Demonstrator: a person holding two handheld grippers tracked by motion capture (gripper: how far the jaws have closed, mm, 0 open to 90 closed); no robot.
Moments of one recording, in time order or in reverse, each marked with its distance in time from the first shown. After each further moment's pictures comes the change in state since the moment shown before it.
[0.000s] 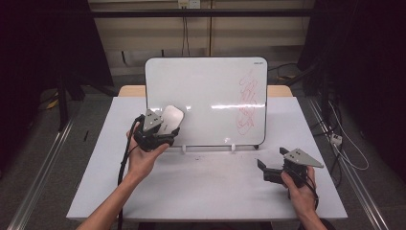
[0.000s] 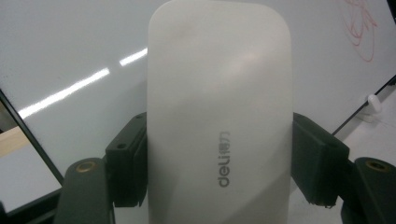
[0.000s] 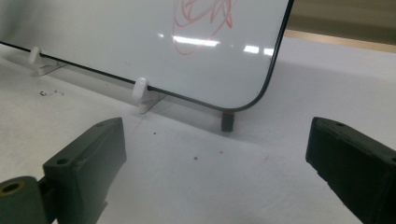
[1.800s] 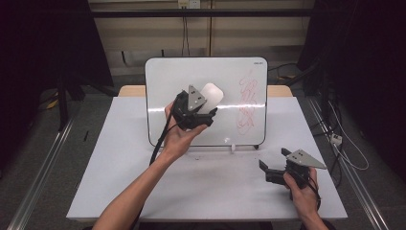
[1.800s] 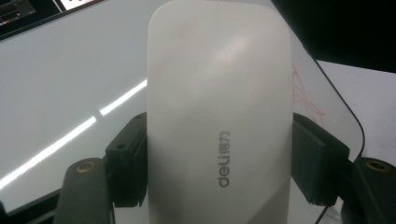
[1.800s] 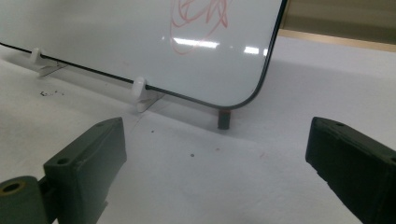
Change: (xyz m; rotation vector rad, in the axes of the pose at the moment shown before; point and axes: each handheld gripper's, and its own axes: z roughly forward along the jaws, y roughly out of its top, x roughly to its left) left arm -0.060 0.099 0.046 -0.099 -0.037 0.135; right arm -0.004 -0.002 -0.005 -0.008 0.008 0.001
